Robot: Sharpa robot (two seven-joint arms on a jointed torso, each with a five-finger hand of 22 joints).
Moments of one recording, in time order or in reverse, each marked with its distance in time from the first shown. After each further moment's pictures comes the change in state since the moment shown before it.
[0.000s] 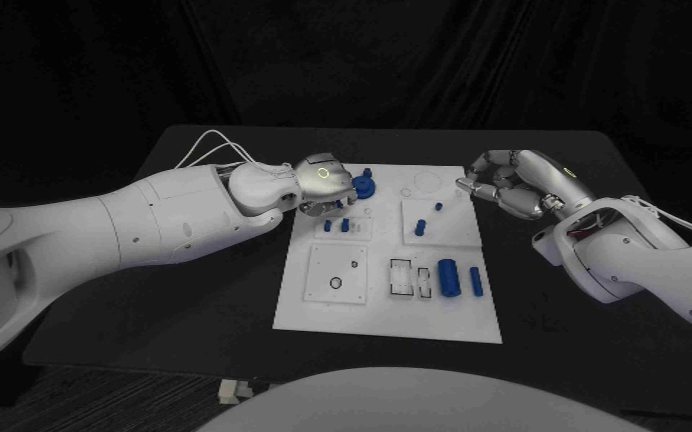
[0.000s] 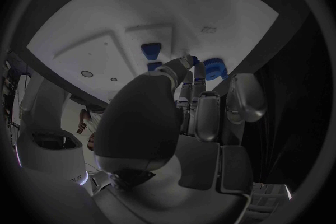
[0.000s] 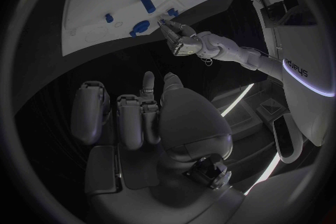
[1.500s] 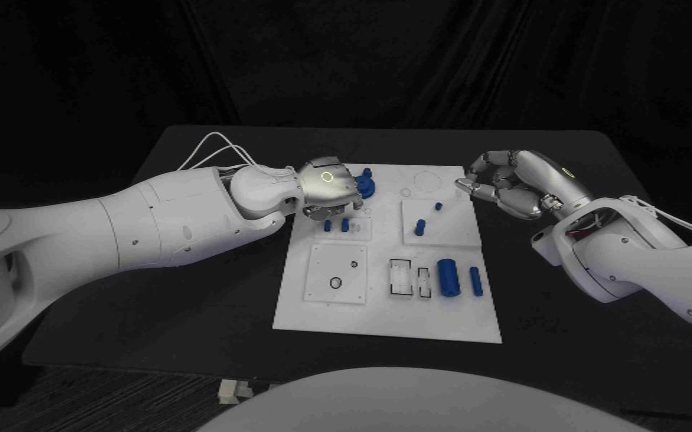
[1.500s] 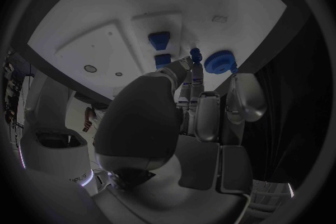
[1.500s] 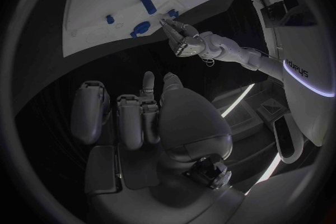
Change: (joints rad) left arm -0.001 -0.005 -0.001 0.028 0.000 -0.018 0.026; left_hand 0.000 0.000 -0.003 -0.008 0.000 -0.004 -0.004 0.000 0.000 -0.008 -0.011 0.001 0.017 0.000 0.000 0.000 -0.001 0.000 0.000 0.000 -0.004 0.000; right arm -0.002 0.005 0.000 -0.006 0.000 0.005 -0.003; right_hand 0.005 0.005 0.000 0.000 0.000 0.000 0.000 0.000 -0.001 0.000 0.000 -0.003 0.035 0.000 -0.003 0.000 0.000 0.000 0.000 0.000 -0.002 0.000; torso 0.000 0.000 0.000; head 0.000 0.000
